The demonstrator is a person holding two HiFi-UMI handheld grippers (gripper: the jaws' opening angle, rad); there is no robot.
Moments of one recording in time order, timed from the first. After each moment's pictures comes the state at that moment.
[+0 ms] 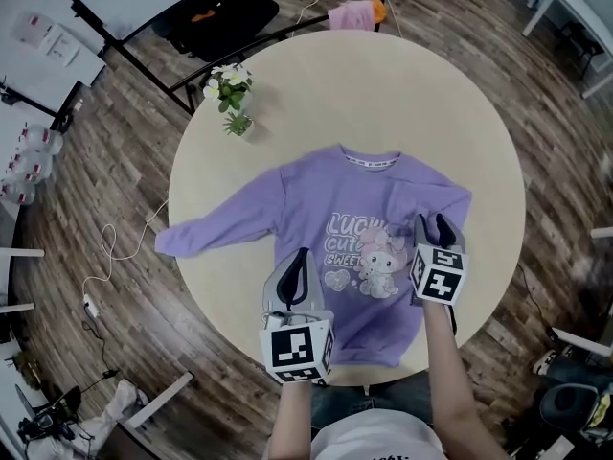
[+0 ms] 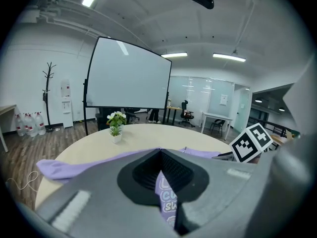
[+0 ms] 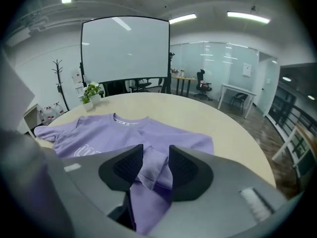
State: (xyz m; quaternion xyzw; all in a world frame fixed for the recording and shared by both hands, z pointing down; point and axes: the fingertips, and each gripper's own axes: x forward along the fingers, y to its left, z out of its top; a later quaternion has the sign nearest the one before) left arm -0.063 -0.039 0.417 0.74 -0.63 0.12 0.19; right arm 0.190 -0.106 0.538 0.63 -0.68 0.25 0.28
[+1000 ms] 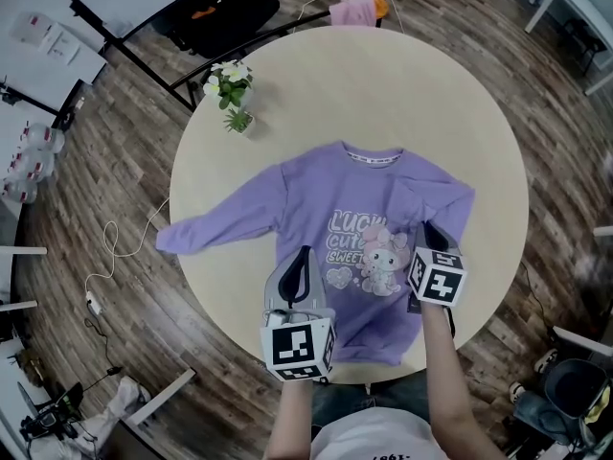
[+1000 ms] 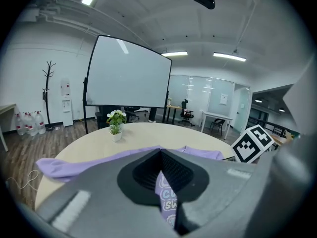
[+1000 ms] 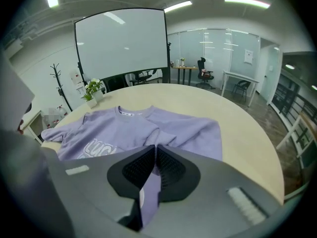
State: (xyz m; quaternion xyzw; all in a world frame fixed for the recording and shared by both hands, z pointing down) left arm -0.060 -0.039 0.420 0.74 -0.62 0.13 0.20; right arm 0.179 -0.085 0.553 0.61 -0.67 0.31 0.29
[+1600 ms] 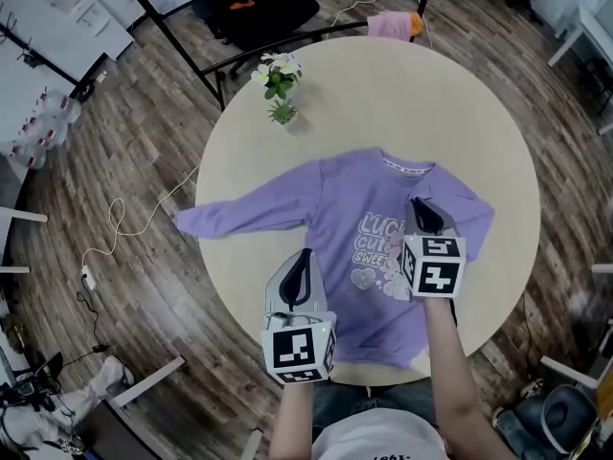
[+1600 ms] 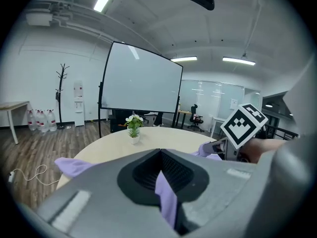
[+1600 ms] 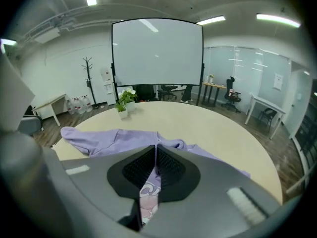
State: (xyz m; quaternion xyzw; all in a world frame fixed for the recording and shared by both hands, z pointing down) left arm -0.119 -0.016 0.401 0.71 -0.67 0.10 0.20; right arm 0.061 -0.132 0.473 0.52 -0.77 0.20 0.30
